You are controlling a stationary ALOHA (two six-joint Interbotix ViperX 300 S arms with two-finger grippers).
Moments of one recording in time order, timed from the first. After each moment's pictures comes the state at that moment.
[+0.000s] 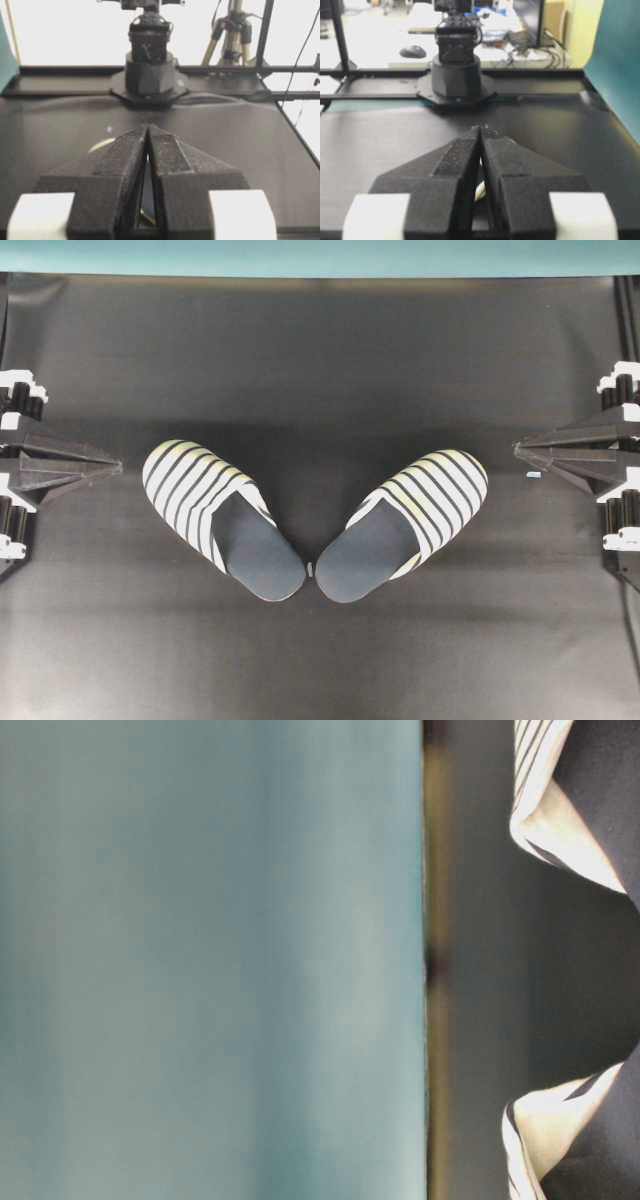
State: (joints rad) left arm 0.00 -0.96 1.17 0.00 -0.29 0.00; right arm 0.00 -0.97 1.18 0.00 -0.29 0.00
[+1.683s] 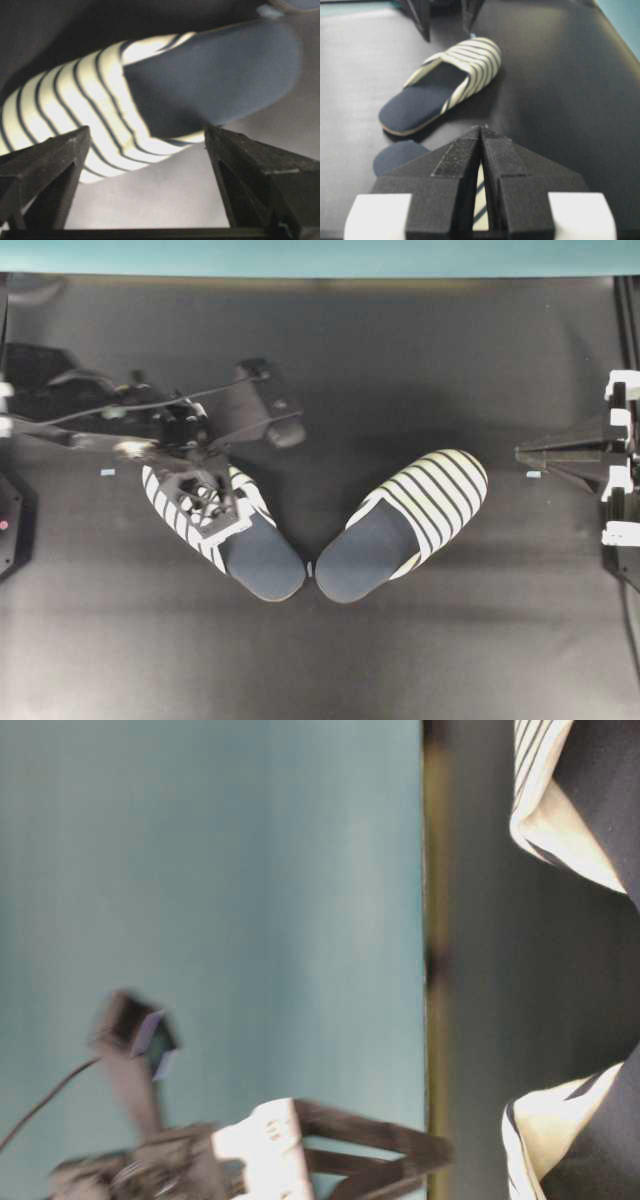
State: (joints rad) left arm 0.08 -0.02 0.39 0.04 1.00 -0.45; right arm -0.07 -1.04 1.21 0.01 0.01 0.00
